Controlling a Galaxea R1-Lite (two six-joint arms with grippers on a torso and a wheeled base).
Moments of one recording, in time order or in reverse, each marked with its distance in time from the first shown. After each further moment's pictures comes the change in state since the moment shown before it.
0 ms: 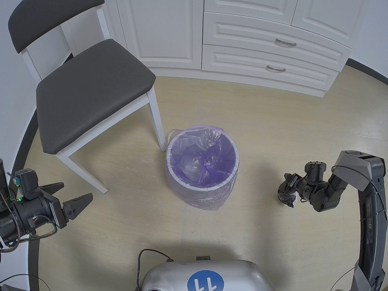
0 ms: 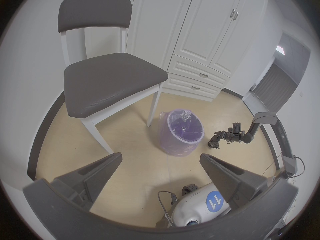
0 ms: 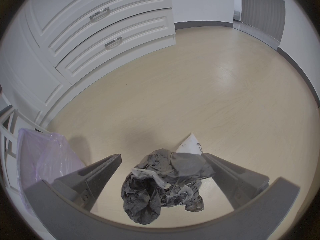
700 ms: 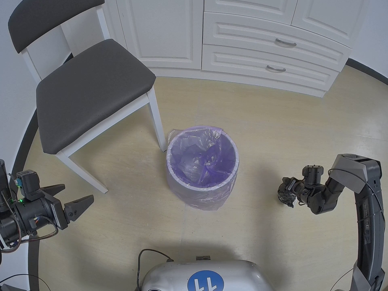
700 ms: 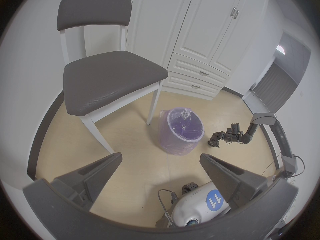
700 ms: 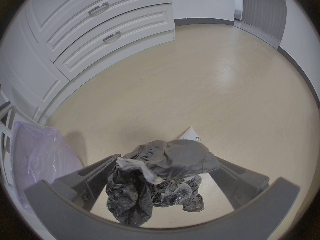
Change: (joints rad) left arm -0.002 0.009 0.005 0.000 0.000 0.001; right arm 0.005 0.049 -0.025 0.001 0.000 -0.004
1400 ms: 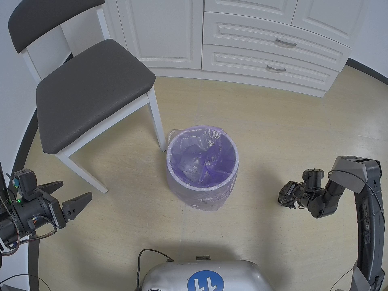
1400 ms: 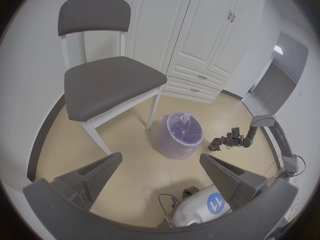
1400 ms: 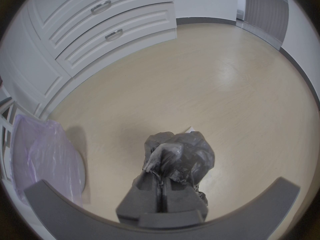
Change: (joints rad) left arm -0.002 -0.017 0.021 -0.052 0.005 0.003; right arm 0.003 0.000 0.063 -0.041 0.027 -0.029
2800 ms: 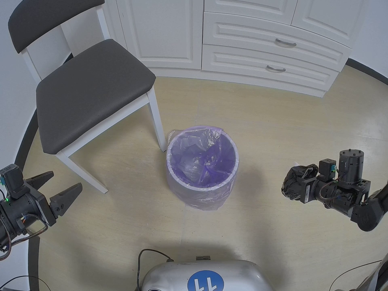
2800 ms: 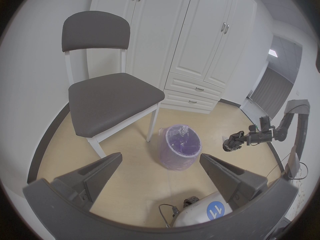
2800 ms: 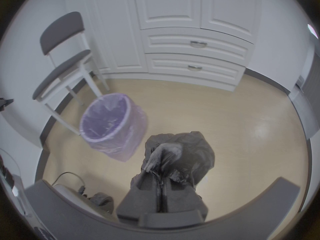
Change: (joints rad) left arm 0.003 -0.103 0.002 -0.023 0.003 -0.002; right arm 0.256 -0.865 0.608 0.123 0.028 -0.506
